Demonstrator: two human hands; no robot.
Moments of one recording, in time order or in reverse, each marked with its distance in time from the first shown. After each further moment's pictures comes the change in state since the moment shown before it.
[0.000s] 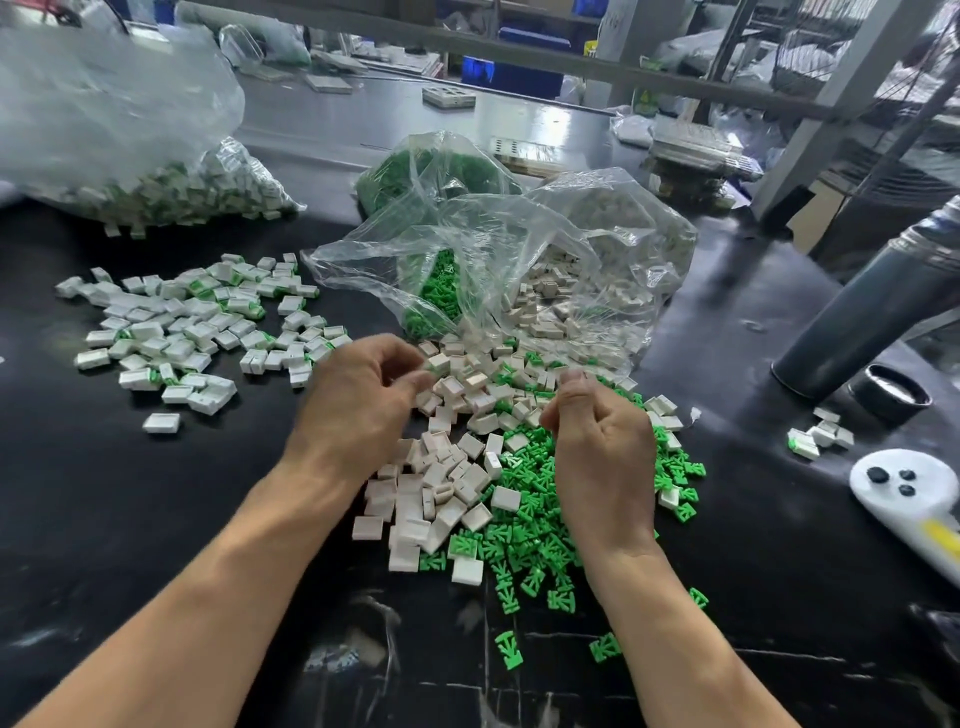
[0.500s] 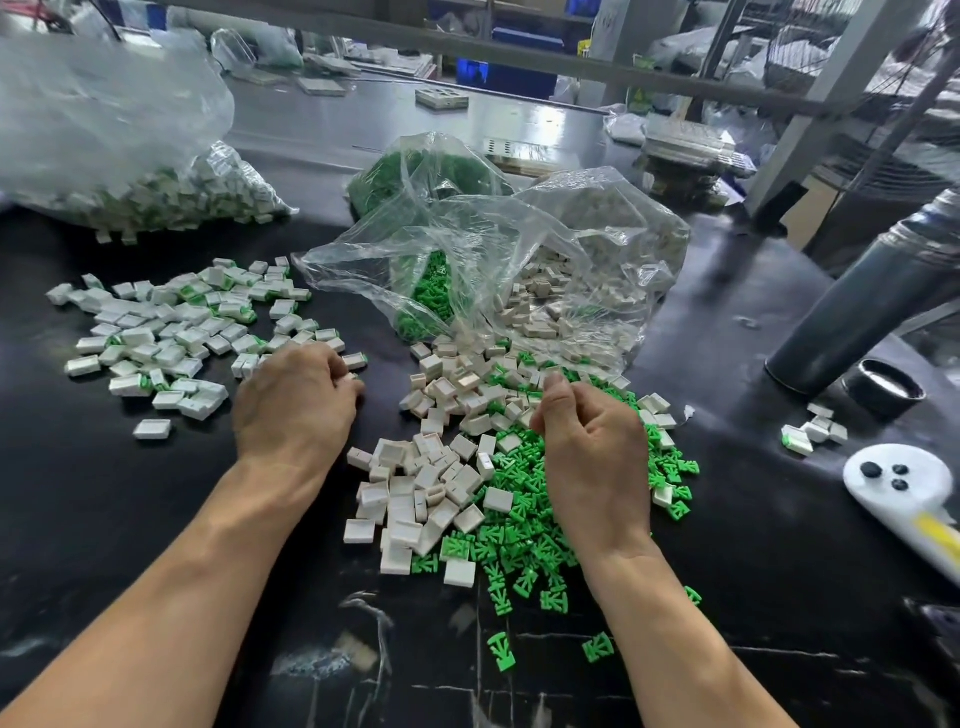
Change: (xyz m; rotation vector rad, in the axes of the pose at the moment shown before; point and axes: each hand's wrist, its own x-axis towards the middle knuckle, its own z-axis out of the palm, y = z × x) left_hand 0.018 -0.022 -0.015 0.557 0.186 -0.102; right_hand 0.003 0.004 -0.004 -0.063 -0.035 -0.010
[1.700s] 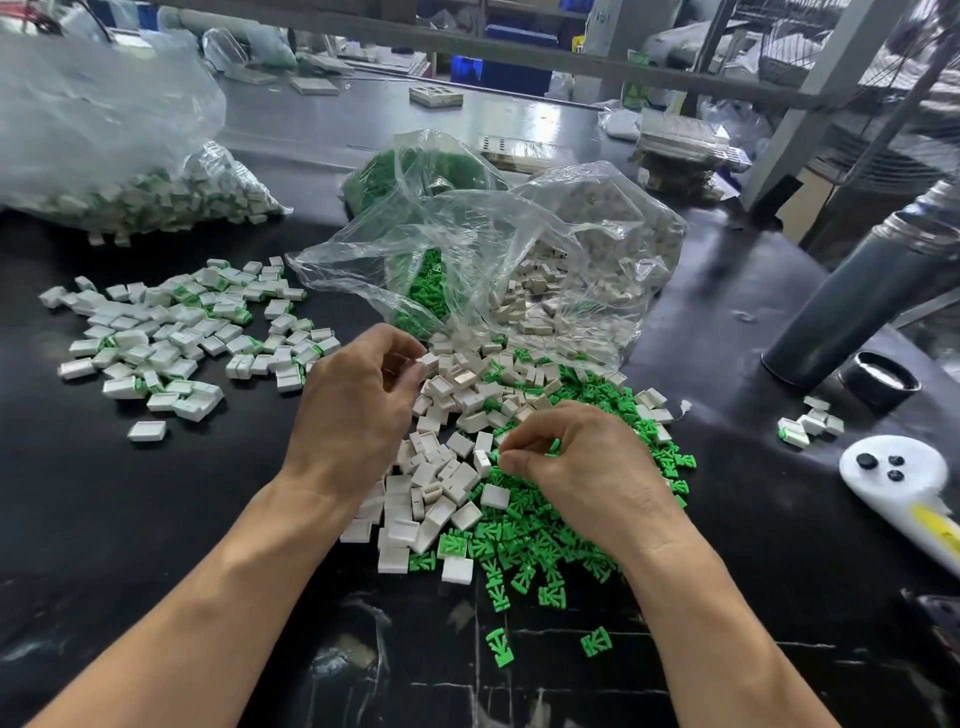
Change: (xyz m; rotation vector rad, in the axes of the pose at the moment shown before) left_hand -0.030 0.036 -0.004 -0.520 -0.070 0.231; right_hand 0.006 -0.014 -0.029 -0.478 -0.494 0.057
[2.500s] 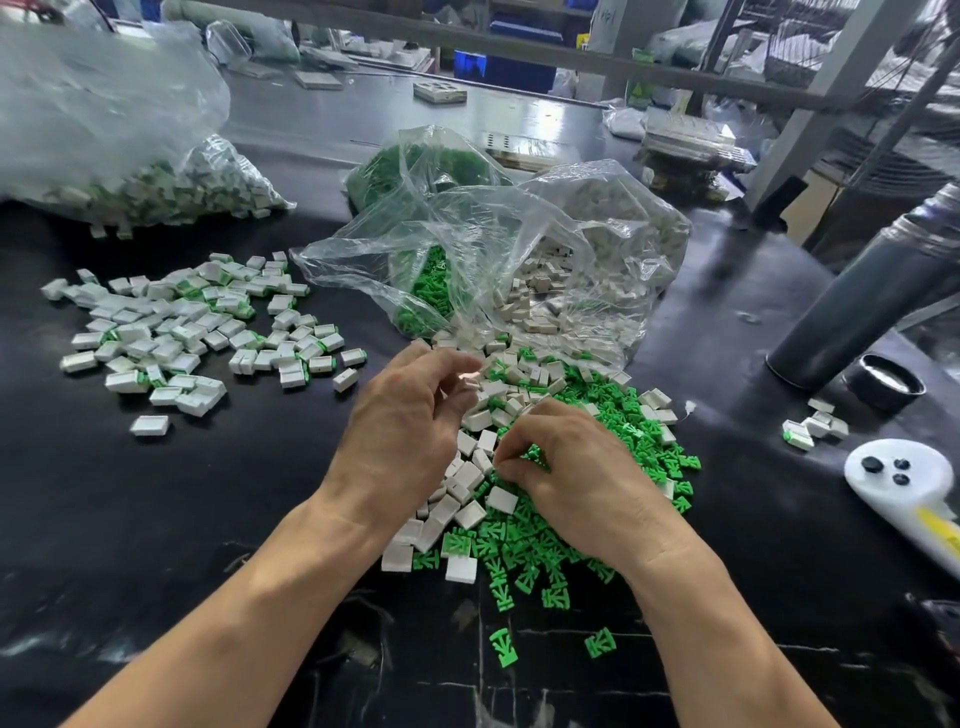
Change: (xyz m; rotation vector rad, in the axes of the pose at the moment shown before) left_hand -0.016 0.016 0.016 -0.013 -0.088 0.092; right_hand 0.002 0.001 0.007 -0.160 -0.093 -0.161
